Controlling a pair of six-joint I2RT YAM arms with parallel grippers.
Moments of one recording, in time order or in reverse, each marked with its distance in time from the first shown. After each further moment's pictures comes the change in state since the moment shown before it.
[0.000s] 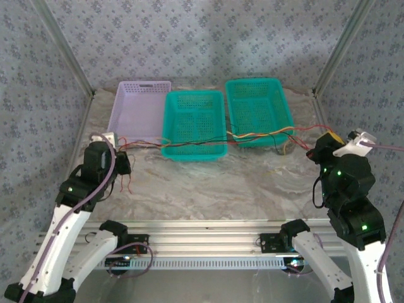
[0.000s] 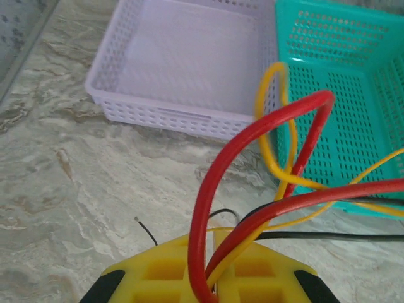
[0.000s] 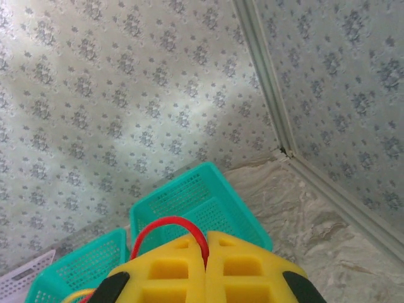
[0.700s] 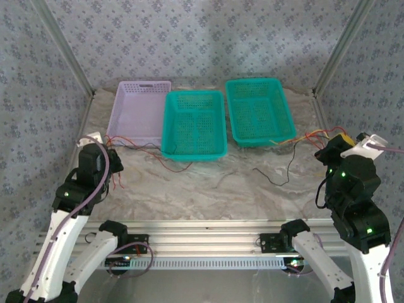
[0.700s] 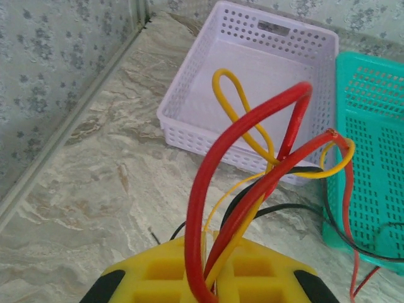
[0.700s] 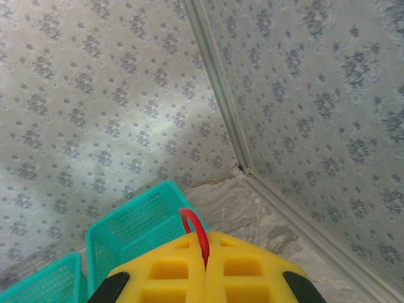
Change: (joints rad) left arm 0.025 -0.023 0.002 0.016 -0.152 -0.044; right arm -0.002 0.007 0.044 -0.040 0.111 -0.057
